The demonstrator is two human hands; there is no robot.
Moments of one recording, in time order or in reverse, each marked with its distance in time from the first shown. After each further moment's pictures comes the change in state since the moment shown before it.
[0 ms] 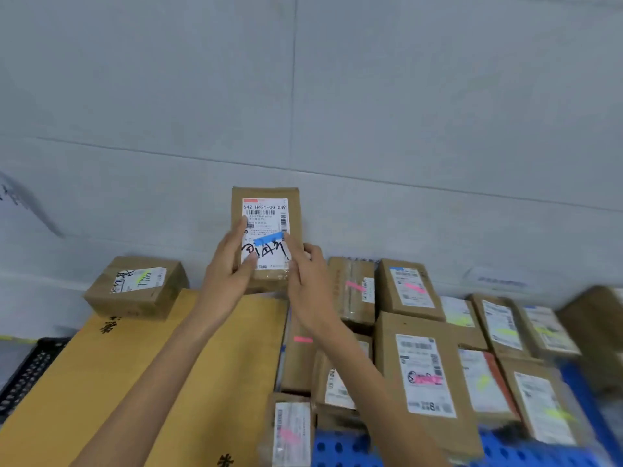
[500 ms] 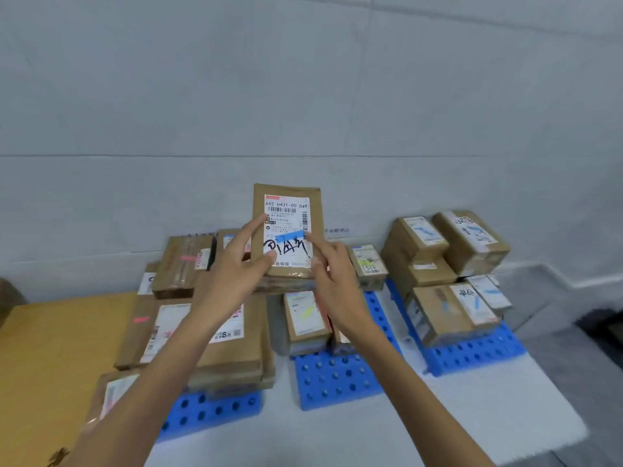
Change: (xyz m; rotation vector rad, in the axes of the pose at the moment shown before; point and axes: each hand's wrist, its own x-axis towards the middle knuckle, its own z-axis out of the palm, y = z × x) left_hand -0.143 0.202 0.279 -0.107 -0.316 0.094; right_hand -0.193 0.100 -0.342 0.027 0.254 0.173
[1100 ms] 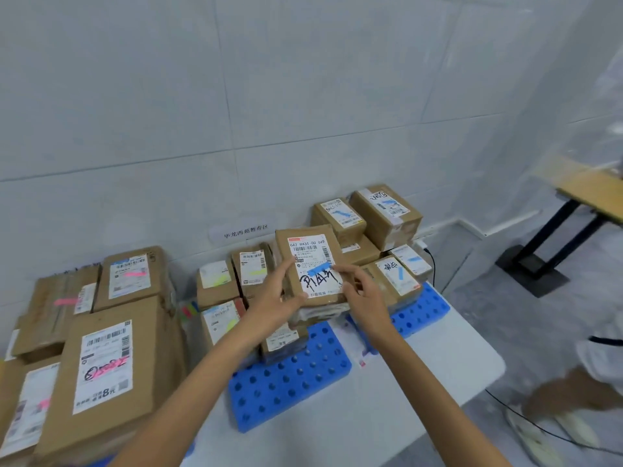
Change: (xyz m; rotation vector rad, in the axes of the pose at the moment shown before) left_hand 0.020 0.006 0.208 -0.062 -0.535 -0.161; right_hand -0.039 0.132 -0.159 0.111 0.253 0.403
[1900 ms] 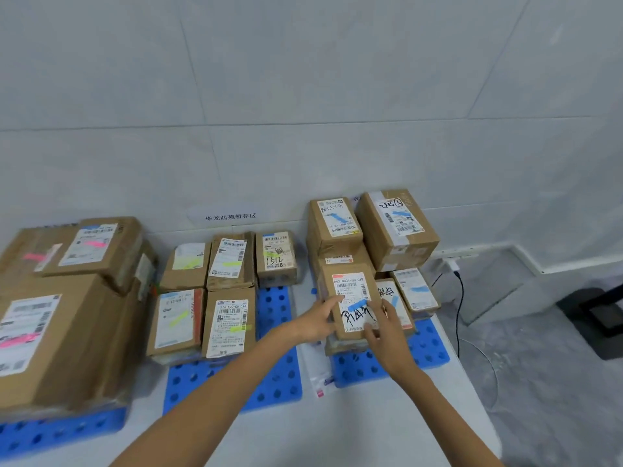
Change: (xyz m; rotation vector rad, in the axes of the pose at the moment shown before) left_hand 0.156 -0.011 0.178 0.155 -0.281 -0.334; right_hand 0.125 0.170 -0.137 -0.606 -0.295 -0.013
